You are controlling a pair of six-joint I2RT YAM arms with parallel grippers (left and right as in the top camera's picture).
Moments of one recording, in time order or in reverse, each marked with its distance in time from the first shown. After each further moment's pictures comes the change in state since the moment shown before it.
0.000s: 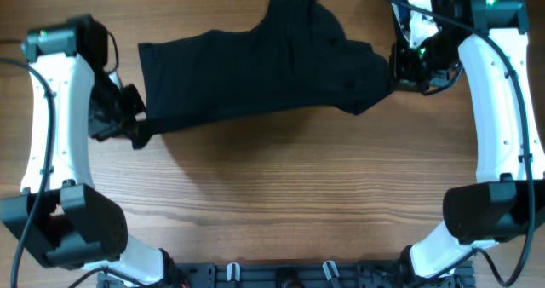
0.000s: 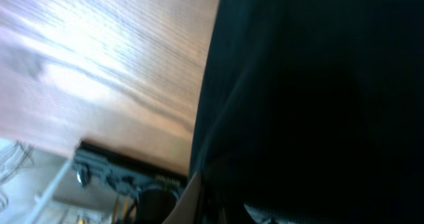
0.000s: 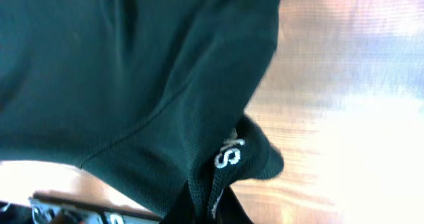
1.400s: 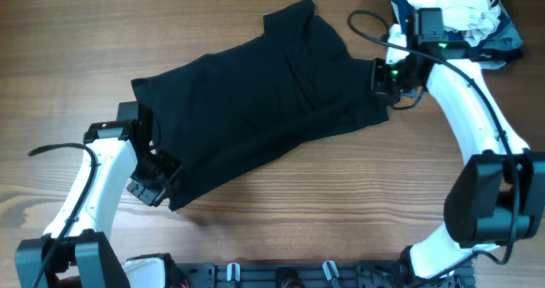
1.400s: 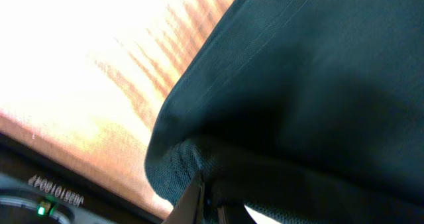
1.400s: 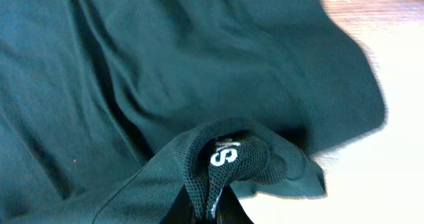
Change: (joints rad) left arm -0.084 -0.308 -0.803 0.526 0.107 -0.522; right arm 0.017 -0.008 -0.513 0.755 -0.023 -0.003
